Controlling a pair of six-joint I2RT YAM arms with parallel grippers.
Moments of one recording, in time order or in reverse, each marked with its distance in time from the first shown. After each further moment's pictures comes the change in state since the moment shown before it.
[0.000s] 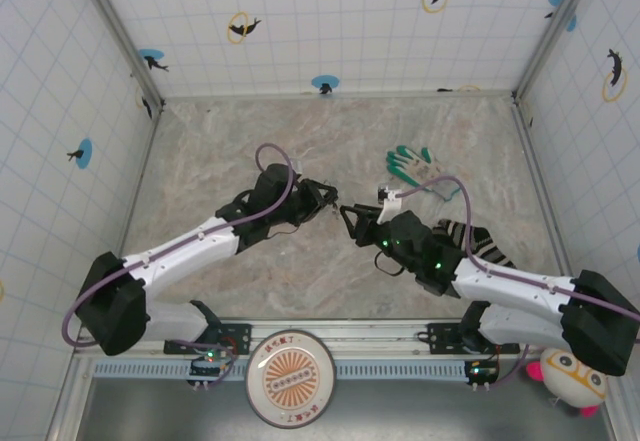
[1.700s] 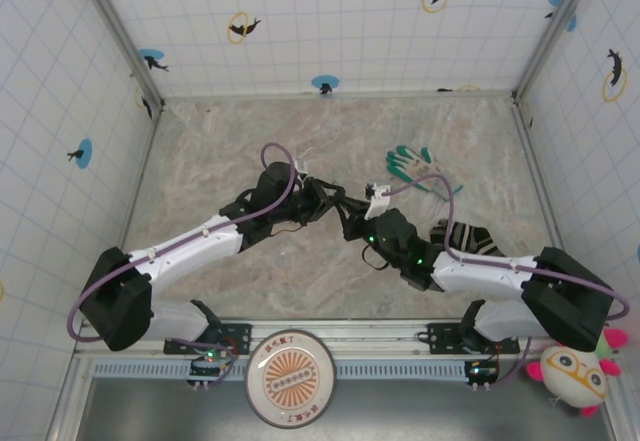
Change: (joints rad) left arm 0.002 0.023 0.000 0.086 0.098 -0.074; right arm -0.002 0.198 0.023 0.227 0.050 -0.080
